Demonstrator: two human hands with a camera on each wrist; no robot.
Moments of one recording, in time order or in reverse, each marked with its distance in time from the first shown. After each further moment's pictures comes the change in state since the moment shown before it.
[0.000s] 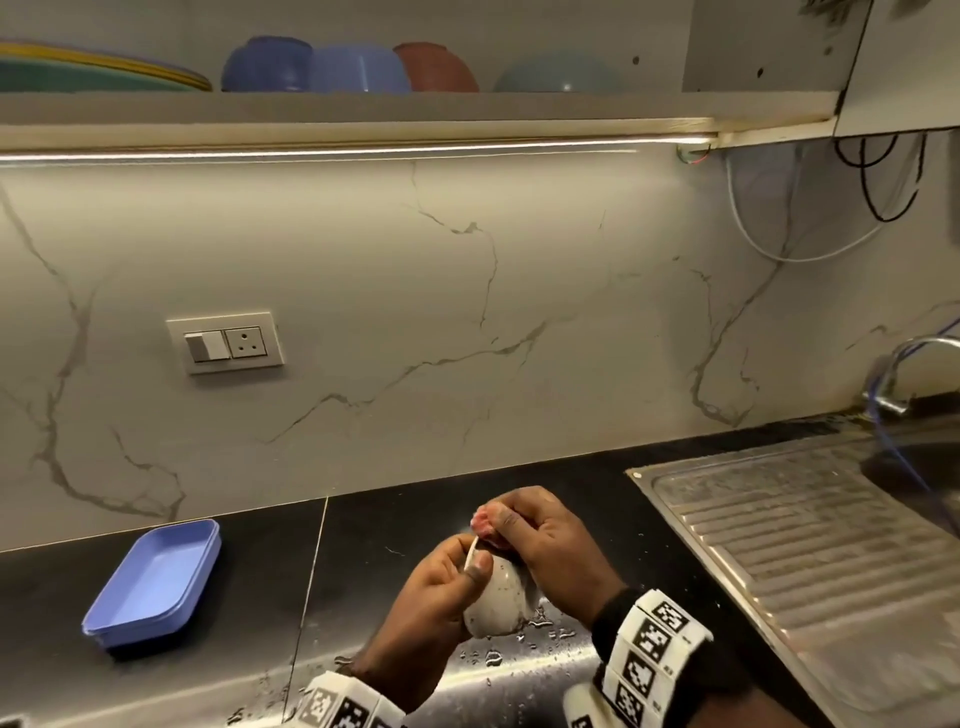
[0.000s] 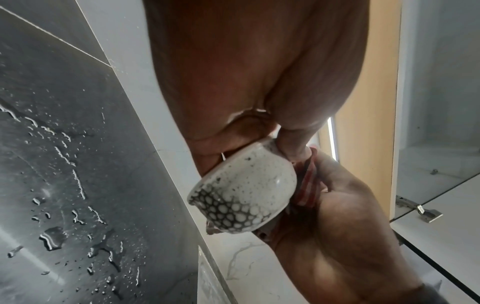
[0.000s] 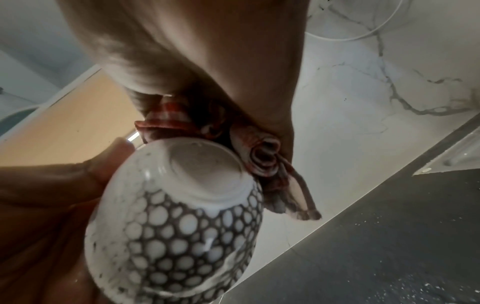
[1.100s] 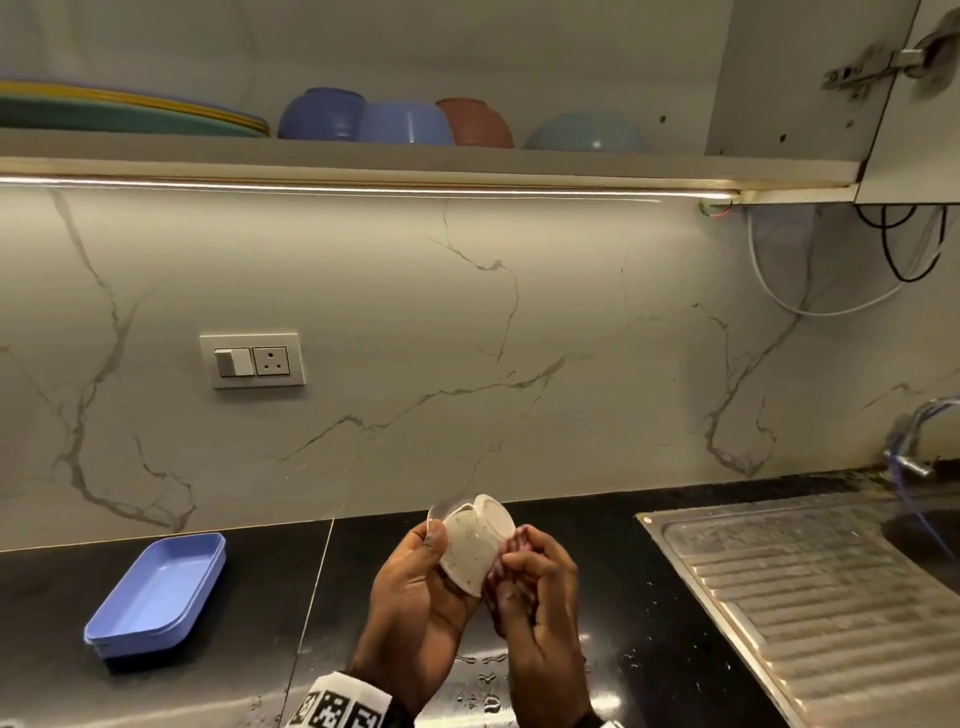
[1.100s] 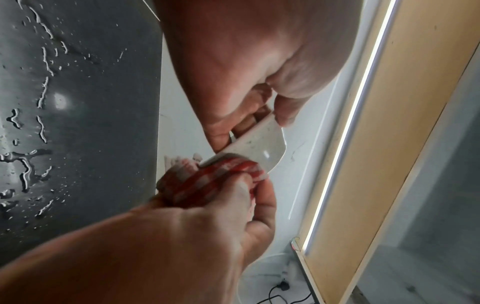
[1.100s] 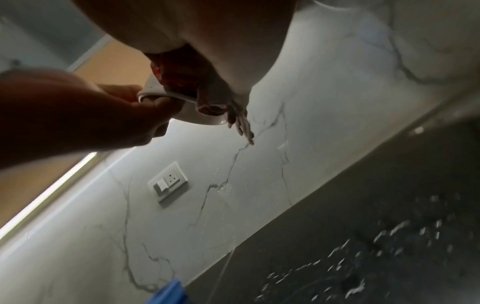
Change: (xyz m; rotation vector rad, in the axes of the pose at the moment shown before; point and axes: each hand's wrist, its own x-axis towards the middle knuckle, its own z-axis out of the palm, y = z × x) left_hand 0.010 0.030 0.000 -0.585 0.188 0.102; right_hand -0.031 0.014 0.056 0.086 0.427 -0.272
